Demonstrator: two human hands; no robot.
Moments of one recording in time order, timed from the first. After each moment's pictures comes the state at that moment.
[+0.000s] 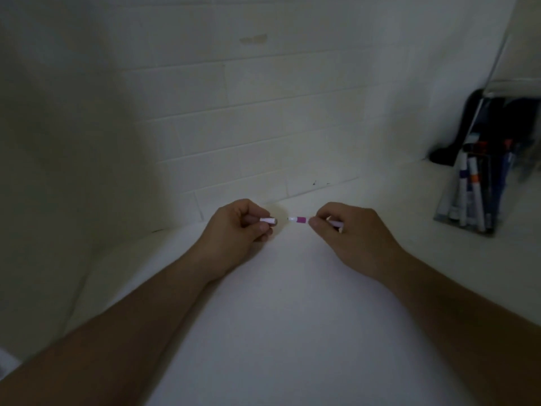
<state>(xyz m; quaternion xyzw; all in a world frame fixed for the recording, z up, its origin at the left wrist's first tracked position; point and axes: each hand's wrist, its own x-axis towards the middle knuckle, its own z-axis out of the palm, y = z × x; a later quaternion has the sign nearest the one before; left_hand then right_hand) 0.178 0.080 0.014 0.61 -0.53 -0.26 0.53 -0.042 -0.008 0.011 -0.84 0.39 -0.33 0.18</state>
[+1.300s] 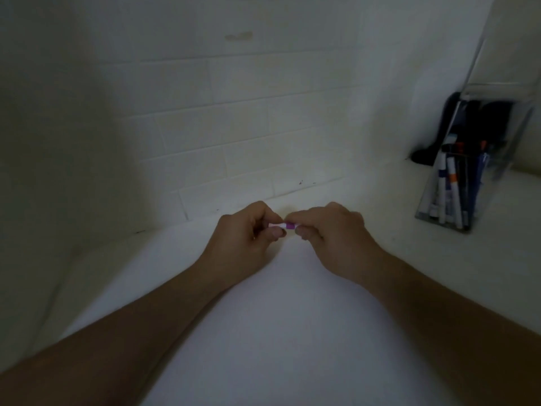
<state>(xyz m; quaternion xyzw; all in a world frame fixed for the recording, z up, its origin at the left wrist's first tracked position) 0.147 0.083 0.015 0.63 -0.64 -0.09 0.43 -0.039 -0.006 0.006 -0.90 0.32 -0.30 0.08</state>
